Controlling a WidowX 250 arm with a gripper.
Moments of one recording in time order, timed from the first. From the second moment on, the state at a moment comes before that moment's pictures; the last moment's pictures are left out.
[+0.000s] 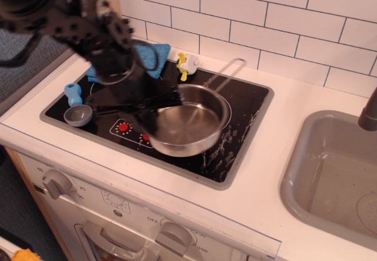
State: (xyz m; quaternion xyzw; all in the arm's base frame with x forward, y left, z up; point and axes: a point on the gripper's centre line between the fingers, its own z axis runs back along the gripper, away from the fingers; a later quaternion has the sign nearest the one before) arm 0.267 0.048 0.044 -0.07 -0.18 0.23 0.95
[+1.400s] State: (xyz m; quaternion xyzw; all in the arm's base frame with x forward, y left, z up) arm 0.272 0.061 0.016 -0.02 -0.14 0.28 0.95
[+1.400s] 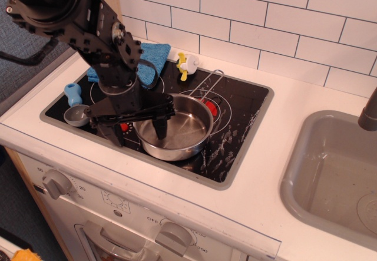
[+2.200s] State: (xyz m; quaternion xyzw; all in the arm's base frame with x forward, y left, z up) arm 0.271 0.063 0.089 -0.02 -0.18 0.23 0.96
